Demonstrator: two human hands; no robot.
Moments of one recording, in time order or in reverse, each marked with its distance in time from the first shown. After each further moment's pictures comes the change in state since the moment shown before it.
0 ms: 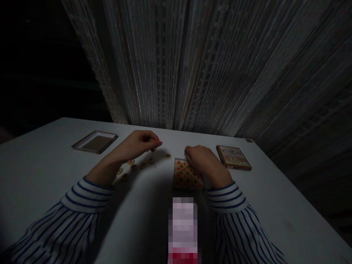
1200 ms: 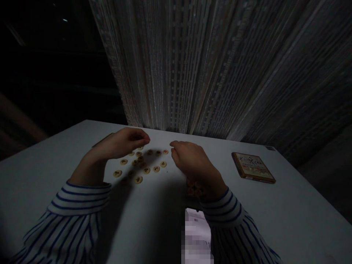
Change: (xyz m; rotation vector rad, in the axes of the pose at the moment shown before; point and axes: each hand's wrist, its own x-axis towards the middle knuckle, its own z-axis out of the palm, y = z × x) left_hand -0.021 0.003 -0.069 0.440 0.026 -0.047; right_hand 0.023 -0.060 -0.034 0.318 0.254 -0.162
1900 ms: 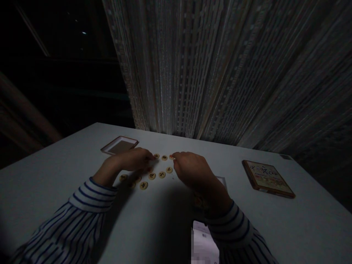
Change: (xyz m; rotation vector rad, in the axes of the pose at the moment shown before) left_hand 0.007 -0.045 0.019 0.550 -0.408 -0.058; right_hand 0.006 -0.004 0.020 -0.035 -0.055 -0.056
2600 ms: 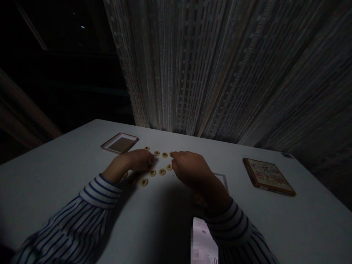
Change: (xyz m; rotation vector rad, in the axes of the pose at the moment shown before) left_hand 0.014 0.001 0.020 0.127 -0.102 -0.002; right_hand 0.000 -0.003 0.004 -0.038 -0.037 -0.042
